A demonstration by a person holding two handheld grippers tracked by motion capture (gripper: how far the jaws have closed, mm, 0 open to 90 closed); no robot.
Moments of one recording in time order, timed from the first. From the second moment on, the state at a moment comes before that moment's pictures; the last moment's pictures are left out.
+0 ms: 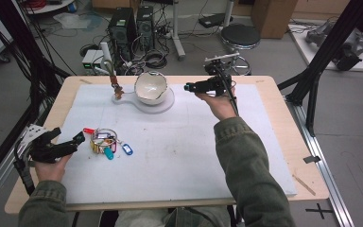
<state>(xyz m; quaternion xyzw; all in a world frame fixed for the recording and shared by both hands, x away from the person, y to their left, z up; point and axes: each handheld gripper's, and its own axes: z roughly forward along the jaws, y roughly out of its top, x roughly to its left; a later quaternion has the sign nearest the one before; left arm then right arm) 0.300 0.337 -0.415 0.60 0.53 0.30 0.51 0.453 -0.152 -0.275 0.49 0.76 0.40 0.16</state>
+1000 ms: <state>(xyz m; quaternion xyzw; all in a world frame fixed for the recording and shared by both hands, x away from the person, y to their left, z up) 0.300 0.335 -0.415 0.61 0.53 0.29 0.51 0.409 -0.214 -0.312 0.53 0.73 0.40 0.17</state>
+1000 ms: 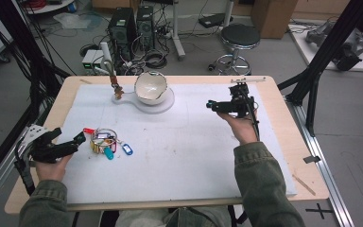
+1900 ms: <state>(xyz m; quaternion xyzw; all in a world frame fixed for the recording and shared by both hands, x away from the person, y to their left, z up) 0.300 0.336 -0.415 0.61 0.53 0.29 0.51 0.384 -0.241 -0.352 0.54 0.72 0.40 0.19</state>
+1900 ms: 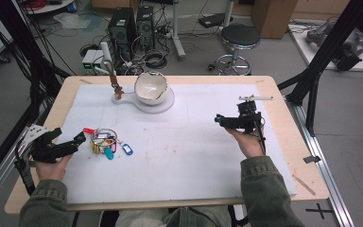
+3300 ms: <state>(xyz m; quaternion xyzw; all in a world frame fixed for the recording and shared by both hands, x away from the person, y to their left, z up) 0.303 0.333 -0.415 0.60 0.58 0.24 0.50 0.337 -0.269 -0.400 0.52 0.71 0.42 0.23</state>
